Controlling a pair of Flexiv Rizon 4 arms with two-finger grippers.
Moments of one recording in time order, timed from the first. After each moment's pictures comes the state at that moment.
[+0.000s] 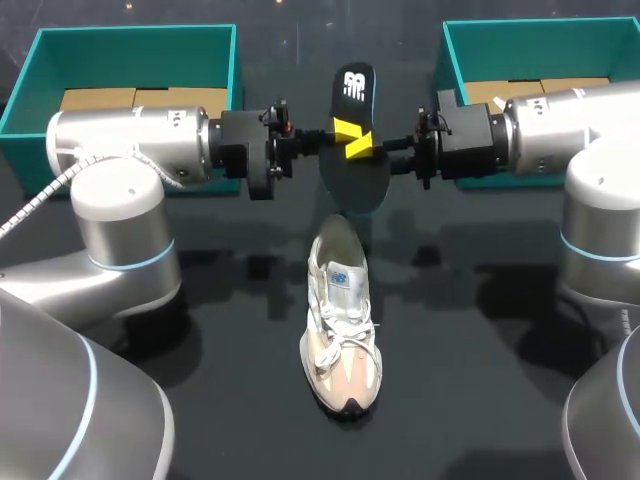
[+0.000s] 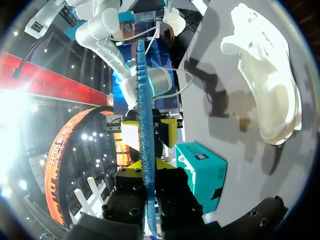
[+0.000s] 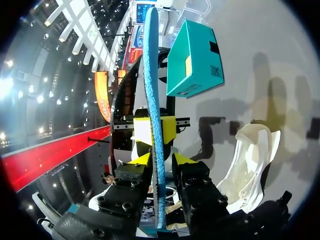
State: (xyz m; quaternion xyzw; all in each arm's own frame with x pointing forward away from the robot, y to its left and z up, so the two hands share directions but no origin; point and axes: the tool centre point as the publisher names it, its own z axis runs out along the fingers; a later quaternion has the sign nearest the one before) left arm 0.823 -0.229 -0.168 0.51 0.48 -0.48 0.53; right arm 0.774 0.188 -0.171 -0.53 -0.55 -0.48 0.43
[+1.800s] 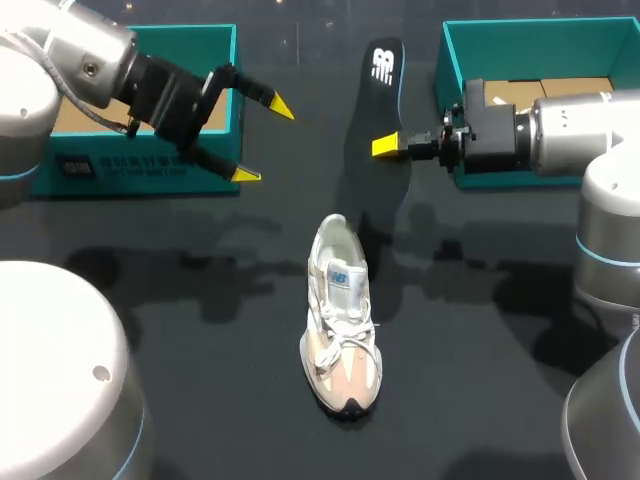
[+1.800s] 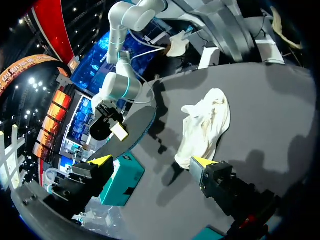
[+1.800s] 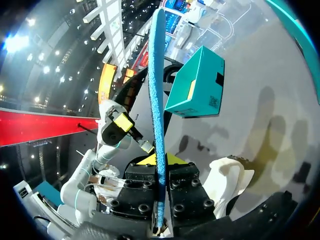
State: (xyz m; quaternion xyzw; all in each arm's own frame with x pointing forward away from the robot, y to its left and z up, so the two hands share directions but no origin) left arm 0.807 -0.116 -0.175 0.47 0.74 -0.44 0.21; right arm 0.800 0.154 -0.185 -0.48 -0.60 -0.55 0.32
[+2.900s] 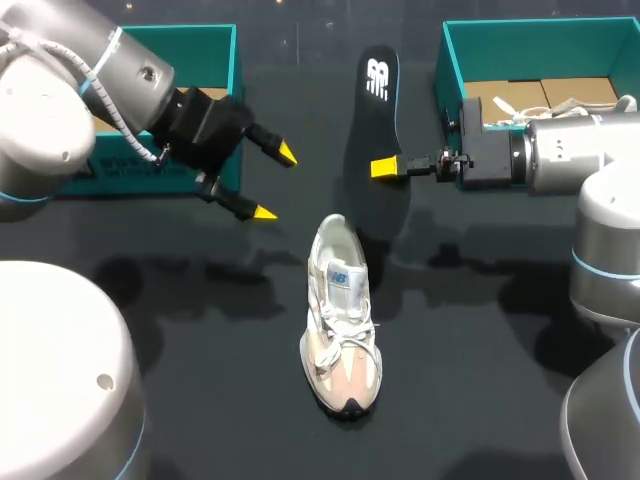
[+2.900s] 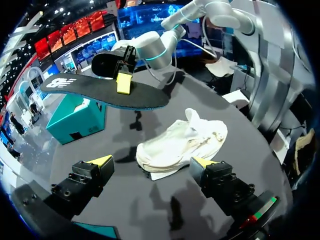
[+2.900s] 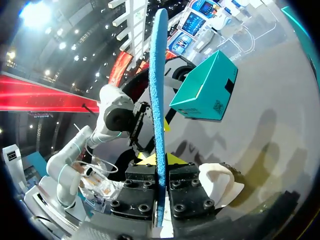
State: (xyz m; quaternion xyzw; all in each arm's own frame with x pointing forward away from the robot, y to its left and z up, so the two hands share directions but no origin) left arm 0.785 -0.117 -0.245 0.15 0.91 -0.39 0.02; right arm 0.791 0.154 -0.214 -0.39 -0.65 -0.59 0.28
